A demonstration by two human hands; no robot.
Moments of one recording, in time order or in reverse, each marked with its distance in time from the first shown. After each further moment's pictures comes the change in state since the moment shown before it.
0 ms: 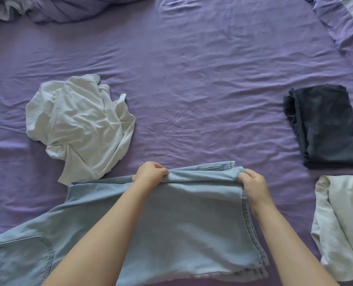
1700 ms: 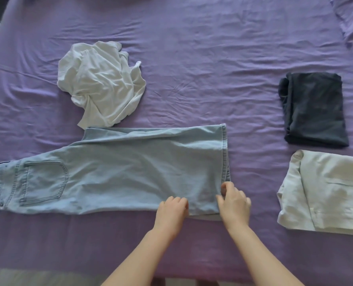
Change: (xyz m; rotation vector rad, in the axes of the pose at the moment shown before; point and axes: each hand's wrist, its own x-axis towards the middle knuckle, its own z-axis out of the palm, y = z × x) left_hand -0.197 -0.080 0.173 0.611 0.083 0.409; right_hand -0.117 0.100 -0.052 -1.030 -0.005 -0.264
